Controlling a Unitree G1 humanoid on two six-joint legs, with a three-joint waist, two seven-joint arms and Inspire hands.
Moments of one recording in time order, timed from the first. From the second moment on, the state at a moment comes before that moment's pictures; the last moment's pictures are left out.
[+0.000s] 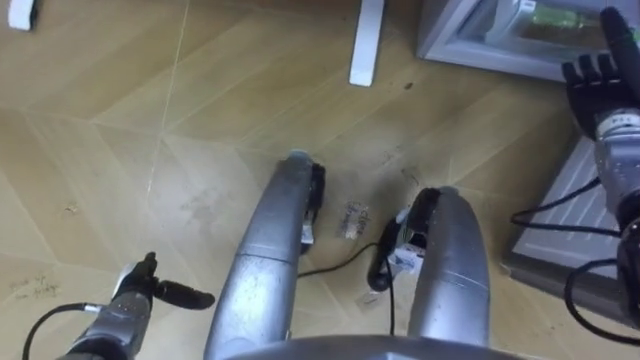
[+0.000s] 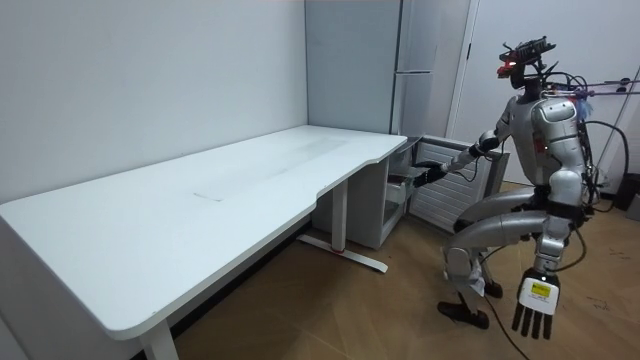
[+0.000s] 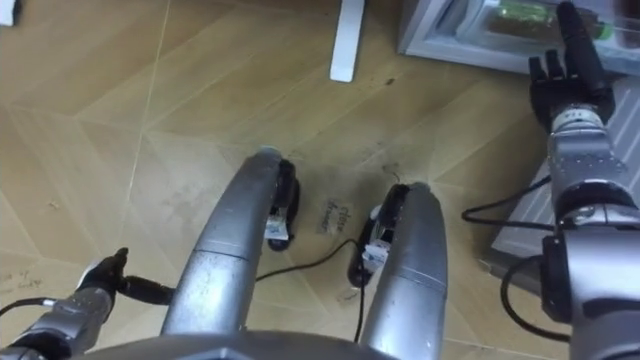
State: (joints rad) left arm -0.03 0.39 -0.28 1.14 -0.13 0.03 0.10; right arm -0.58 -0.54 -0.02 1.19 1.63 -0.04 0.16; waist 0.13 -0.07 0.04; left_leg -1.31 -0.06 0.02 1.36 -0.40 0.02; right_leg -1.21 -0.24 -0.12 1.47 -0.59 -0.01
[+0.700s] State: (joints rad) left arm 0.17 0.44 -0.28 0.89 -0.16 0.04 0.13; right arm -0.57 -0.55 0.08 1.03 1.64 -0.09 -0.06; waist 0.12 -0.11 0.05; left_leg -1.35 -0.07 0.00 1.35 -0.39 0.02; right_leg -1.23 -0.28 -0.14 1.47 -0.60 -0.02
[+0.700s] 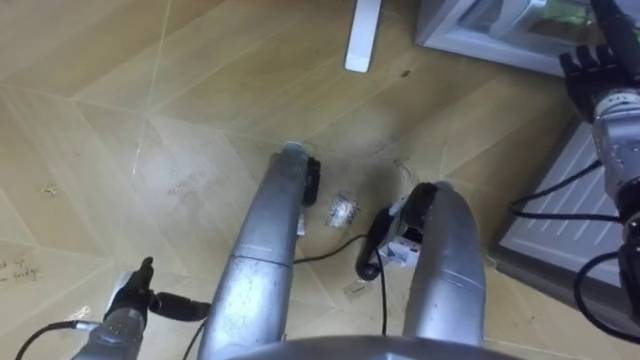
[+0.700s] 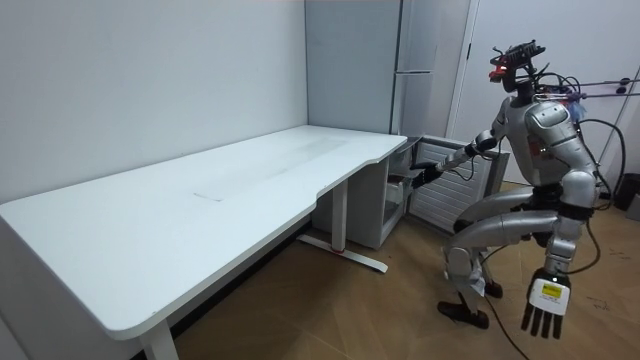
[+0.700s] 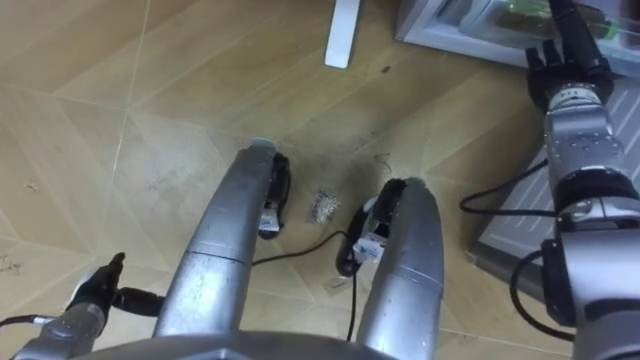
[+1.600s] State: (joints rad) left arm 0.31 0.48 -0.24 0.80 -0.15 0.00 0.12; right arm -0.59 -0.57 0.14 0.80 1.64 -0.16 -0.41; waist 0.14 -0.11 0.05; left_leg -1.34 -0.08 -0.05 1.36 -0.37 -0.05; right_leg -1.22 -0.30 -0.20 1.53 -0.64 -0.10
